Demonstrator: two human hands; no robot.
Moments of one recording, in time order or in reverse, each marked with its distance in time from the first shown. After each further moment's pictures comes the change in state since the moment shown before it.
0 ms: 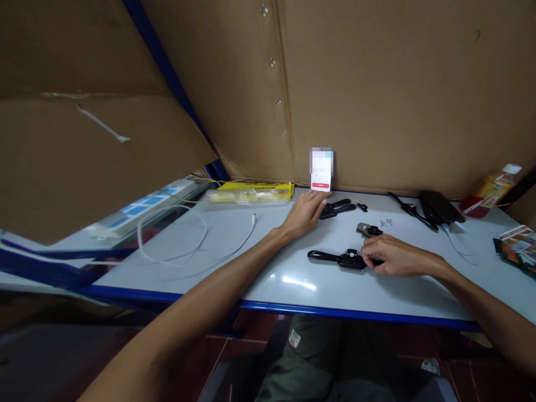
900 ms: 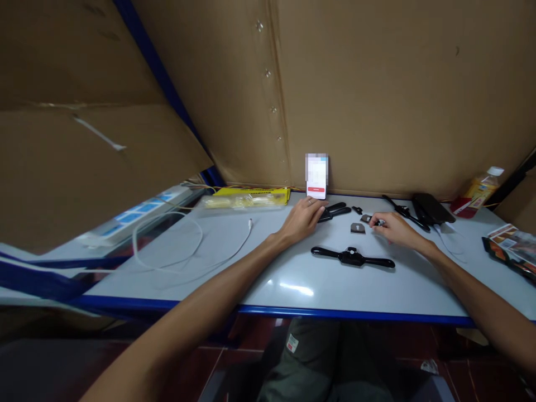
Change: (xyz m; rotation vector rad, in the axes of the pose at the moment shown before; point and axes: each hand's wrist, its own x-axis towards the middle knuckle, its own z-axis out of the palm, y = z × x) left_hand -0.003 0.001 0.005 0.003 -0.014 0.035; right_hand 0.006 0.073 -0.012 0.079 0.492 0.371
